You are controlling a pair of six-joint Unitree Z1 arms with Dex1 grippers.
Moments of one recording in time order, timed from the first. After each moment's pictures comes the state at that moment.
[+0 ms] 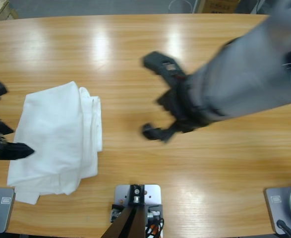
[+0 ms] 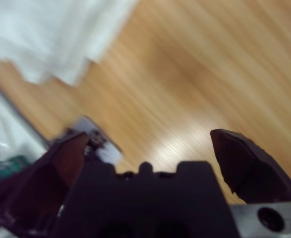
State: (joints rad) arm 0 -0.97 1.39 -1.09 1.01 0.00 -0.37; arm 1 1.04 1.64 -1.31 0.84 0.02 0.29
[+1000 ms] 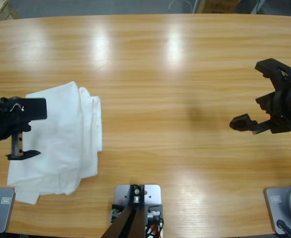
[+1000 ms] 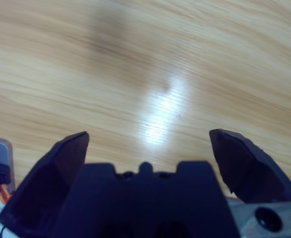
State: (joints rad) arm 0 -0.91 1.50 -1.05 0.93 0.08 0.48; arm 1 0.83 1.46 -1.03 0.95 -0.11 0.49
